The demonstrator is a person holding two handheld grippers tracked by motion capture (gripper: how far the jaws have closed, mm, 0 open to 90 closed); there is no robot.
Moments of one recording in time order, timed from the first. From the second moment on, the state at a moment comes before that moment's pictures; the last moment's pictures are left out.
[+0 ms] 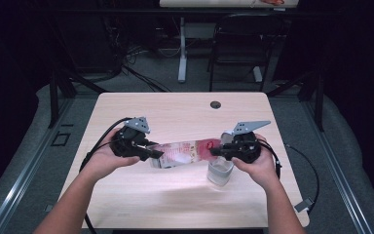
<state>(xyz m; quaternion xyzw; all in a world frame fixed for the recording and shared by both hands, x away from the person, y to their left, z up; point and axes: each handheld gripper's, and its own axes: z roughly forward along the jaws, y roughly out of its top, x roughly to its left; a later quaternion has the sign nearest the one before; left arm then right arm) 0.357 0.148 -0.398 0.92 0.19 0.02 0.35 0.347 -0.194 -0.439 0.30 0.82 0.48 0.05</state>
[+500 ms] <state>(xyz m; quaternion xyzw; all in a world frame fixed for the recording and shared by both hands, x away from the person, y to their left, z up) 0.362 0.144 -0.391 0.92 0.19 0.02 0.35 0.349 -0.198 -0.442 0.30 0.82 0.48 0.05</state>
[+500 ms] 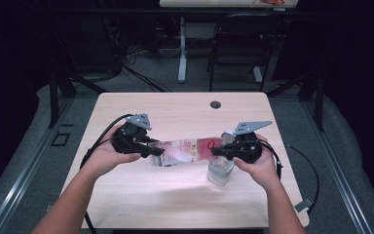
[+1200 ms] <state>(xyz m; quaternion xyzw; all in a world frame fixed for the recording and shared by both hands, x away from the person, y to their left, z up) 0.363 0.138 -0.382 0.92 0.19 0.02 0.34 0.349 -0.200 -0.443 0.30 0.82 0.48 0.05</state>
